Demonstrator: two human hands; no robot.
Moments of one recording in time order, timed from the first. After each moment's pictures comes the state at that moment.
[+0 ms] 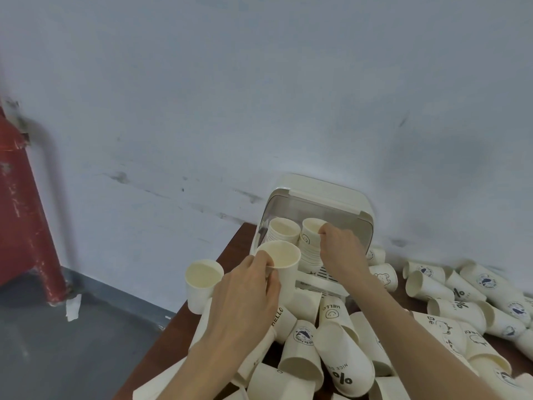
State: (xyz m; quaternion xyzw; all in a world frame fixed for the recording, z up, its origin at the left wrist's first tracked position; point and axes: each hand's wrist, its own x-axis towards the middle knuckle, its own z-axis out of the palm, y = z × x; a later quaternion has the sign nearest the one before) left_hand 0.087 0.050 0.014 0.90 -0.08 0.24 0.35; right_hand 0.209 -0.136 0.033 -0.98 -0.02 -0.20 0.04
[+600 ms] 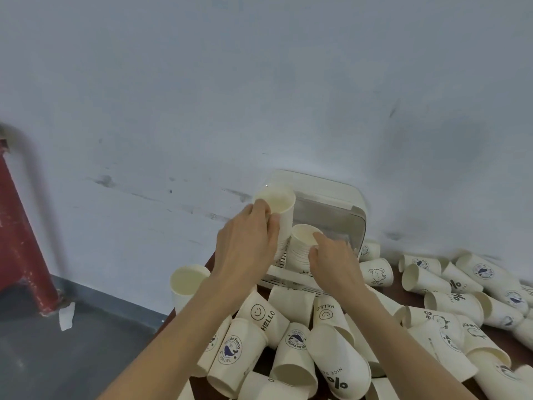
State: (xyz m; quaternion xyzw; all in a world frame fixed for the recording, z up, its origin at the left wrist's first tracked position) left_hand 0.158 0.035 0.054 0.90 -0.08 0.30 0.30; right_hand 0.195 -0.144 0.013 -0.98 -0.03 -0.18 0.09
